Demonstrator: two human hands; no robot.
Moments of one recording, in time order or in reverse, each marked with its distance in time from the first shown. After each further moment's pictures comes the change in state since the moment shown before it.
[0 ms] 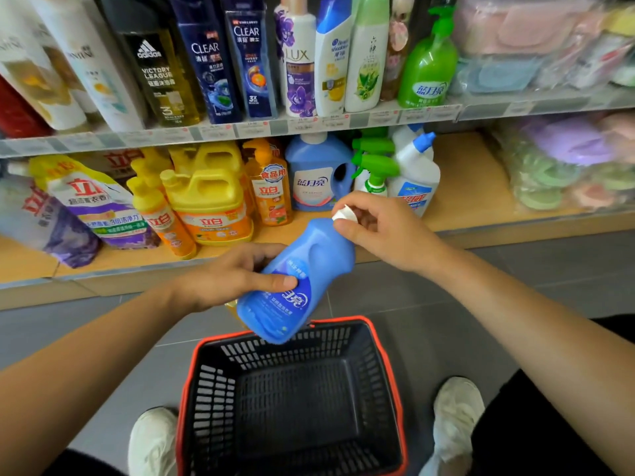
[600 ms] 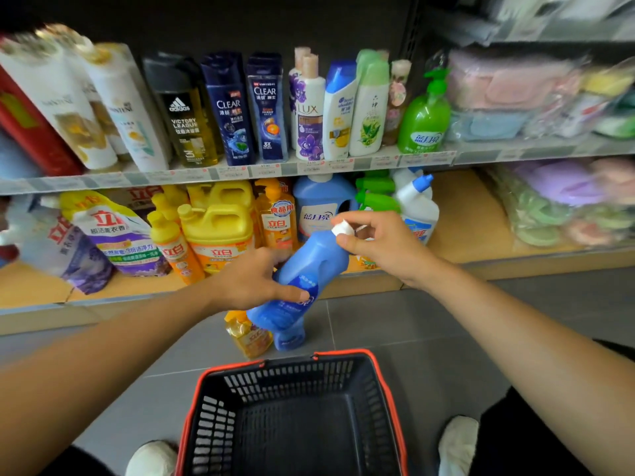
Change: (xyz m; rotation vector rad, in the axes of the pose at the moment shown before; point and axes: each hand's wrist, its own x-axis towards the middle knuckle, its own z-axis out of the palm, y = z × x) left_hand 0.023 0.031 -0.016 0.733 0.225 0.035; right_hand 0.033 0.004 -0.007 0.286 0.066 0.112
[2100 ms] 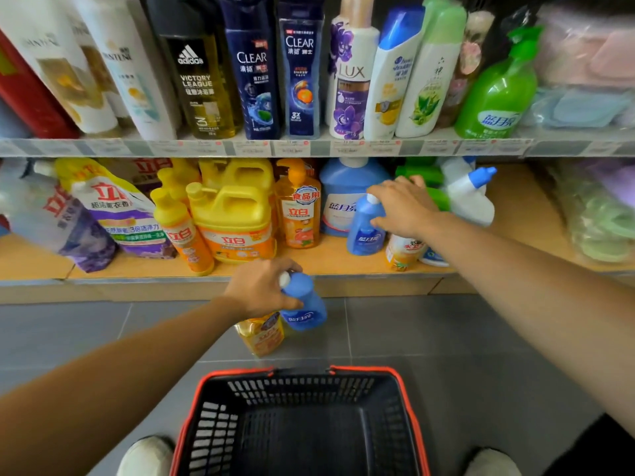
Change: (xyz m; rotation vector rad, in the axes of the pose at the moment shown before) left_hand 0.054 -0.130 0.068 0.246 0.262 -0.136; right_hand 0.138 0.088 -0.007 -1.295 -0.155 -0.011
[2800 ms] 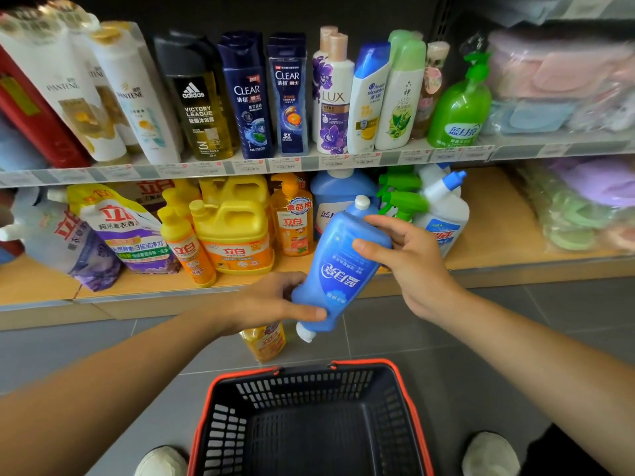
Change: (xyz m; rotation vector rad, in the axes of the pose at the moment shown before) left_hand -0.051 0.077 -0.077 -0.816 -0.472 -0.098; right_hand -0.142 -0.076 -0.044 1.735 0.317 0.283
